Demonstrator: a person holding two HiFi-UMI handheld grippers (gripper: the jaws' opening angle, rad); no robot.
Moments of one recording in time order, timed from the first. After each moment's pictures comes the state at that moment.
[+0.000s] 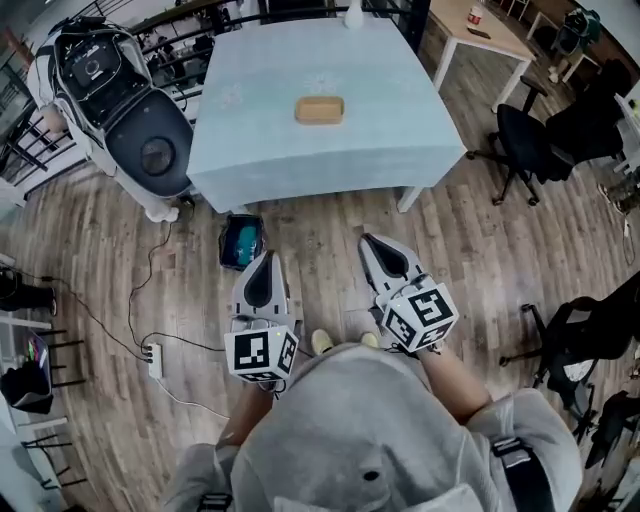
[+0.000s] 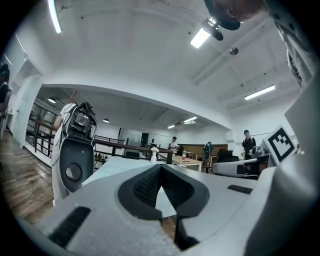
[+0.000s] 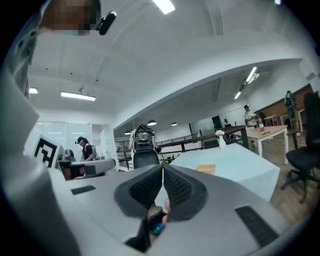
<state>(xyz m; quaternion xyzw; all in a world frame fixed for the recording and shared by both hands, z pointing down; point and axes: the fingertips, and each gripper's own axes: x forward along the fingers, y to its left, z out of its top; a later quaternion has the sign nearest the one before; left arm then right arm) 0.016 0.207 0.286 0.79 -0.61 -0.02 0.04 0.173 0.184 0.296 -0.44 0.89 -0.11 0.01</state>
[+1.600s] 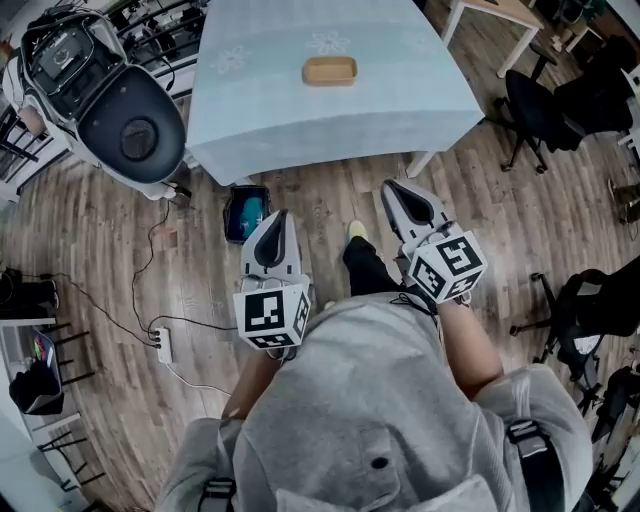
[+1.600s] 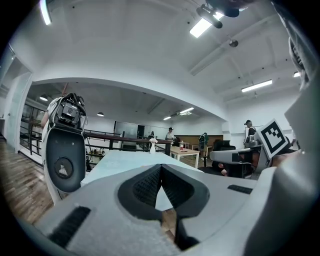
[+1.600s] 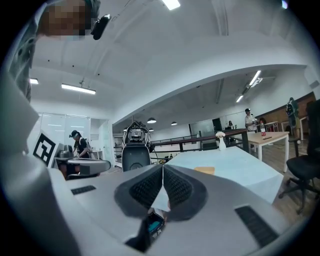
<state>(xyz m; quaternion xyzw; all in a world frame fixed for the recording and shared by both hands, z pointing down) -0.012 0.163 0.322 0.81 -0.58 0.04 0.06 0.154 0.130 0.314 -0.45 0.89 -0.09 -0.01</state>
